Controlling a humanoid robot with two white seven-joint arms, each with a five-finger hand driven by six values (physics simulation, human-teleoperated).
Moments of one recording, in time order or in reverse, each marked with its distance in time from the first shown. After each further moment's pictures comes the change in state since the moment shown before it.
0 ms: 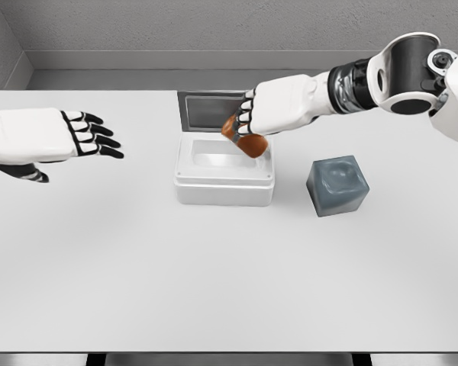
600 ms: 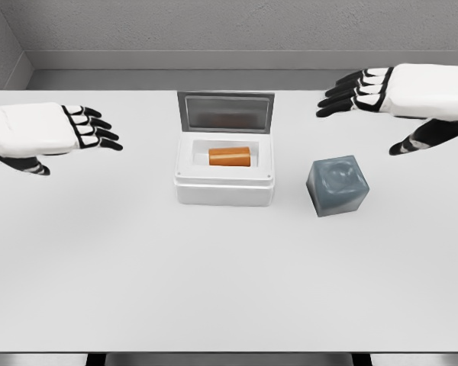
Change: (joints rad) left arm -0.003 -0.077 0.009 0.078 -0.083 0.000 0.000; right arm 0.386 -0.560 -0.406 -0.227 -0.828 -0.002 0.000
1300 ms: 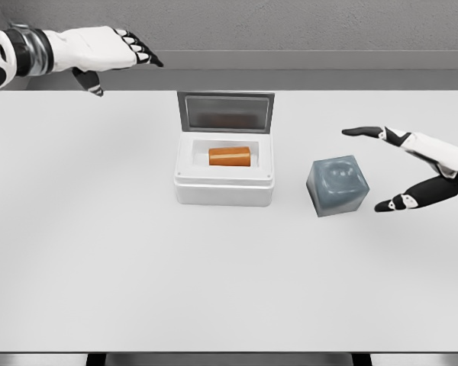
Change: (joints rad) left arm -0.348 -0.541 -0.070 0.635 -0.403 0.000 0.000; right arm 0.637 0.198 -0.411 0.124 -0.275 0.001 0.000
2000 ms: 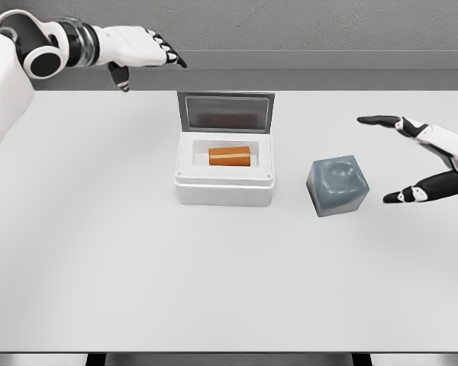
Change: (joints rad) left arm -0.098 -0.186 -0.032 0.217 -0.157 0.000 0.000; right arm 0.051 0.025 -0.102 0.018 0.003 0.000 0.000
